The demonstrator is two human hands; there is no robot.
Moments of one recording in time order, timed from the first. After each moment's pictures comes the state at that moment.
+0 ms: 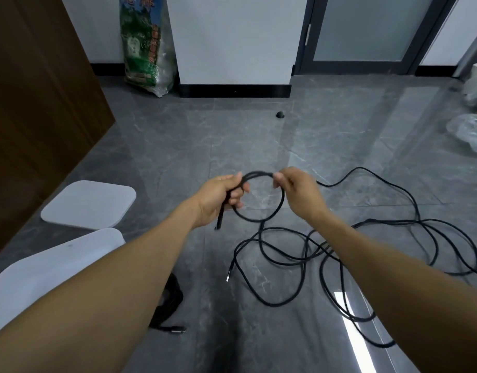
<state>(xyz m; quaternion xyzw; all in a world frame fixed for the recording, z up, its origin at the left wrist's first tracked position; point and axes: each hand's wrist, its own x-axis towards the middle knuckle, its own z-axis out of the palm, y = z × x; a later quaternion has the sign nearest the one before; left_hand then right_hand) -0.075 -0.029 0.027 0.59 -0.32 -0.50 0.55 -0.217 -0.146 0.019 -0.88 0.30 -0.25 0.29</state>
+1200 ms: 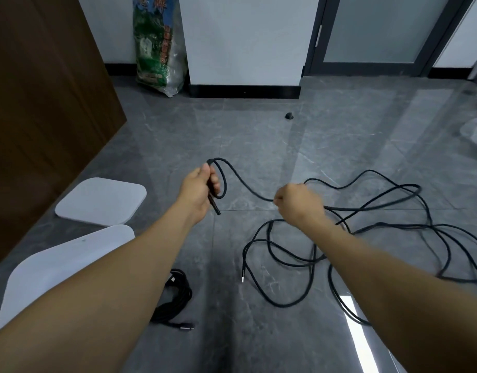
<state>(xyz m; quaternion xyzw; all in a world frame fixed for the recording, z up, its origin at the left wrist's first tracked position) -0.040 -0.016 0.012 0.55 -0.11 -0.34 0.76 -0.199 -0.127 0.012 -0.91 0.40 -0.04 0.12</state>
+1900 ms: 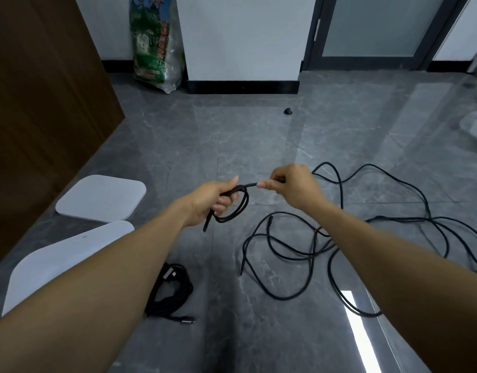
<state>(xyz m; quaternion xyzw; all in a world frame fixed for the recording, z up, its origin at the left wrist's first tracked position) -0.052 0.001 0.021 0.66 -0.32 -0.51 0.46 -0.198 -0.131 0.032 -0.89 0.31 -0.16 0.29</state>
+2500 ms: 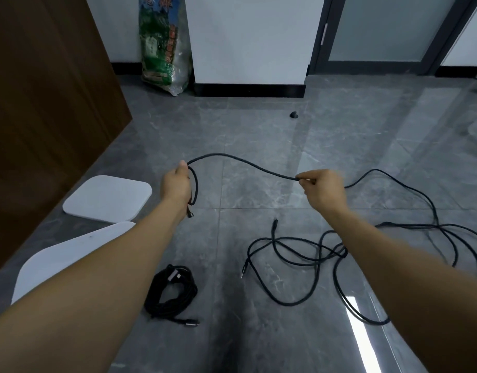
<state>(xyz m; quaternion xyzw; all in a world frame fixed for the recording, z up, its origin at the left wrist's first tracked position) -0.002 0.011 0.007 0.76 -0.07 -0.18 0.62 -0.214 -0.155 0.014 -0.81 0.45 -0.24 0.29</state>
